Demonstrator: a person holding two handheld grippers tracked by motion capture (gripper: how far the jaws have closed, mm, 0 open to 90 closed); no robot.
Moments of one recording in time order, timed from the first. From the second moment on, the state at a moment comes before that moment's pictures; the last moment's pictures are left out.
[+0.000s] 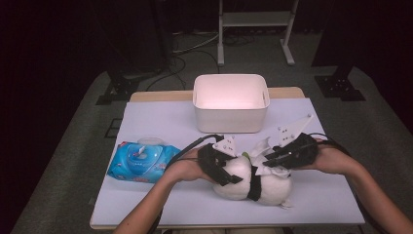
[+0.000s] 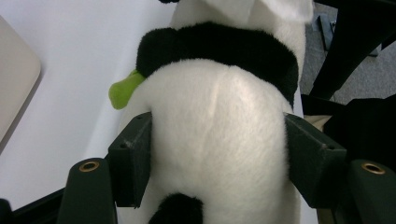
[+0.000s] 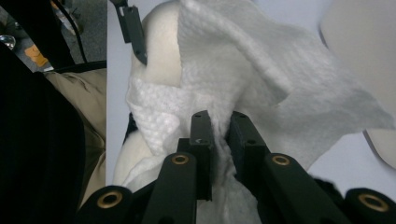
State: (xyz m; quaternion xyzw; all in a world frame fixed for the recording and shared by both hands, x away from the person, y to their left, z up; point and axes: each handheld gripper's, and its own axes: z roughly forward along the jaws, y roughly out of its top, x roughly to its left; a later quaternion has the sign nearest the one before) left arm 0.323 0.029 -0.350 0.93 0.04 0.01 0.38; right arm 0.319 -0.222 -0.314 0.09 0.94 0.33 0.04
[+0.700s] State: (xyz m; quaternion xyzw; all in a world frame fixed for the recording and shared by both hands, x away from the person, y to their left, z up) left arm 0.322 0.028 -0.350 0.92 0.04 0.01 0.38; right arm 0.328 -0.202 -0.316 0.08 0.95 0.31 0.04
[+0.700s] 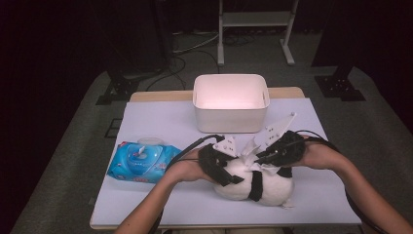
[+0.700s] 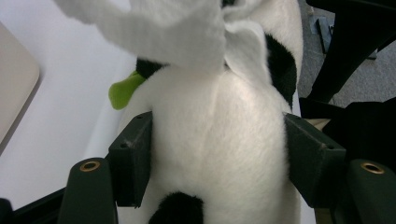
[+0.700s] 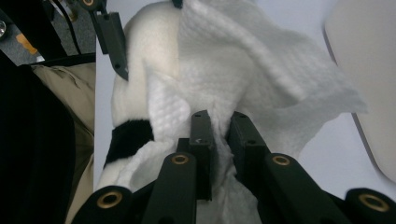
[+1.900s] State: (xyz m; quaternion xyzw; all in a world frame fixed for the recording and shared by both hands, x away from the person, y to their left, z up) left arm 0.322 0.026 -0.347 0.93 0.04 0.00 0.37; right arm 0.324 -0.215 -0.312 0.09 0.94 0.33 0.04
